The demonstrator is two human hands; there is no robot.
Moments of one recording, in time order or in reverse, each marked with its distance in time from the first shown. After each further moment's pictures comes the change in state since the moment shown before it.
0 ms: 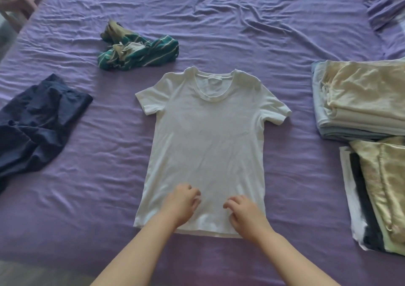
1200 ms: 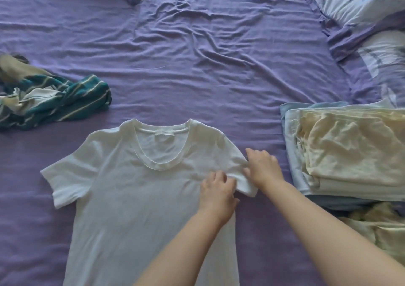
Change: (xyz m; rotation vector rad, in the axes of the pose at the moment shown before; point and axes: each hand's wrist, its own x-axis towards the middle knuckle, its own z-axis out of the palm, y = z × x) left_hand 0.273 0.149 -0.078 -0.084 0.157 0.175; right_hand 0.217 0.191 -0.202 -0.346 0.050 0.545
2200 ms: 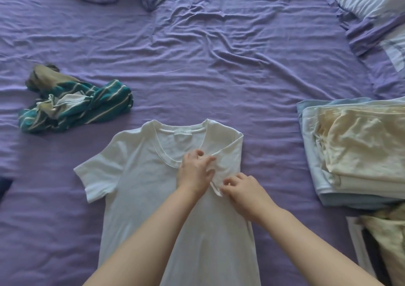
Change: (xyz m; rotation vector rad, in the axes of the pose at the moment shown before) left_hand 0.006 -0.084 -0.056 -0.074 0.146 -0.134; right_hand -0.057 -0.066 0.021 0.147 0.020 -0.528
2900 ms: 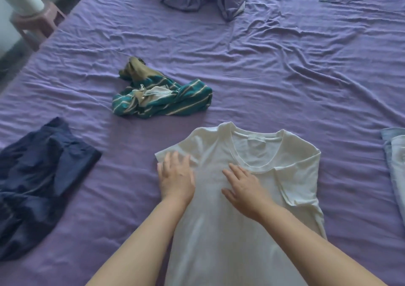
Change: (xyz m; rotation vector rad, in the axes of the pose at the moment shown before) left_hand -0.073 -0.176 -0.084 0.251 0.131 -0.407; right_hand 0.105 -0.149 0.020 -0.018 -0.072 -0.014
